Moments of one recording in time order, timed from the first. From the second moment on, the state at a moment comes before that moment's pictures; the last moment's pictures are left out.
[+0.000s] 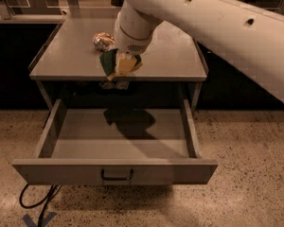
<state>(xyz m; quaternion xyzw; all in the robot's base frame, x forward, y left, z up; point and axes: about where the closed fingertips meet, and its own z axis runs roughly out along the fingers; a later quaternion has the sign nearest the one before) 0.638 0.049 0.909 -0.74 0.61 -0.06 0.28</state>
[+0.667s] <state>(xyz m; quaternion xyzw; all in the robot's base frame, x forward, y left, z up) 0.655 0.037 0.911 -0.74 0.61 -0.03 0.28</state>
